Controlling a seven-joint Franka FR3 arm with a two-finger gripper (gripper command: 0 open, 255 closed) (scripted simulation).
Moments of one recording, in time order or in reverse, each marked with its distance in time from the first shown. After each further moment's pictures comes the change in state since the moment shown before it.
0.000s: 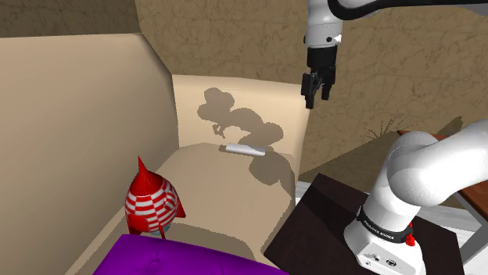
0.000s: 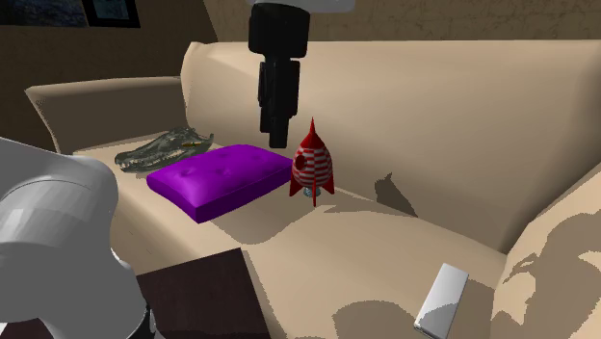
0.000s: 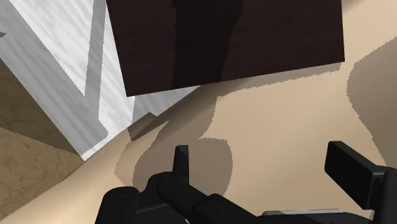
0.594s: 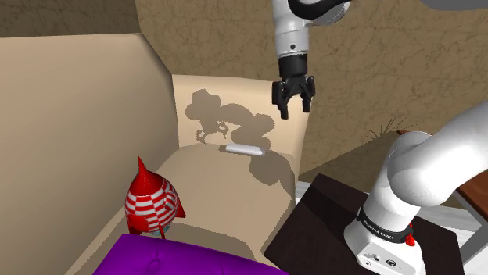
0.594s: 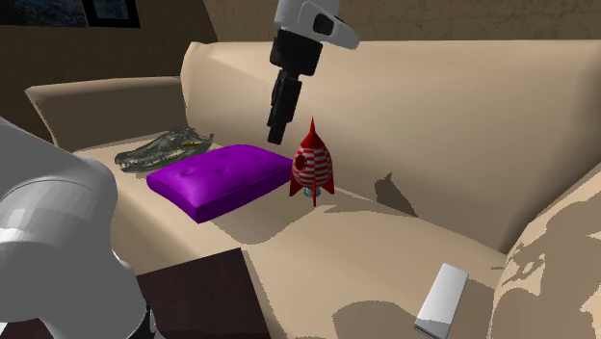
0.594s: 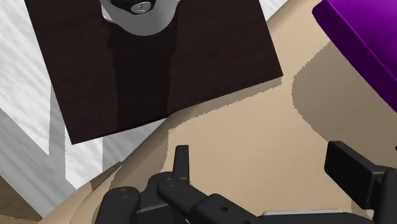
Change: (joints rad) arm 0.017 0.230 0.079 0.112 0.207 -0.033 0.223
